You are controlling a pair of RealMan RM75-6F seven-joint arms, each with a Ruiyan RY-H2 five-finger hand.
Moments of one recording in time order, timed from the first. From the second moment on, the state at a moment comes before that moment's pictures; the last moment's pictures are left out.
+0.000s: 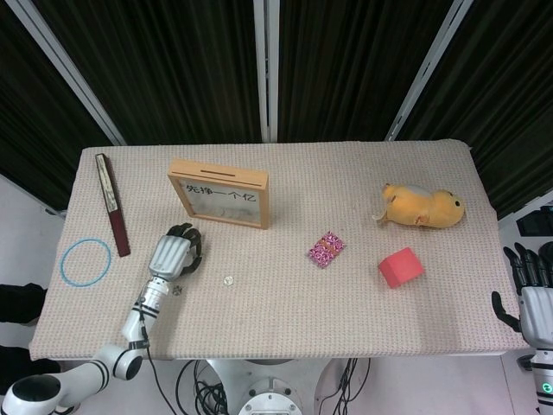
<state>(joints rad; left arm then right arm) -0.58 -1.90 -0.13 -0.85 1.42 1.15 -0.06 0.02 -1.17 0.09 -1.47 -1.47 1.52 0.07</state>
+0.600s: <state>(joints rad) -0.48 -1.45 -0.12 -1.48 1.48 1.34 0.07 0.04 -1.16 0.10 -1.48 -1.46 1.51 0.05</state>
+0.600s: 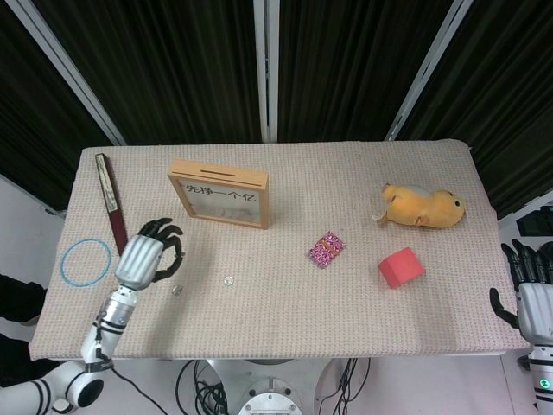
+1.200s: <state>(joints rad) -0.65 -1.22 -0.39 -1.50 1.31 1.17 0.02 0.05 -1.16 0.11 -1.51 -1.45 1.50 0.02</state>
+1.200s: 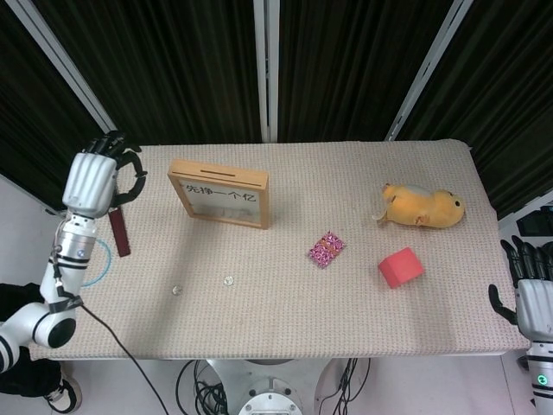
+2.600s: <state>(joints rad) -1.03 -1.28 -0.35 -1.32 1.09 0.66 -0.08 0.07 -1.17 0.12 -1.48 -1.41 1.46 0.03</state>
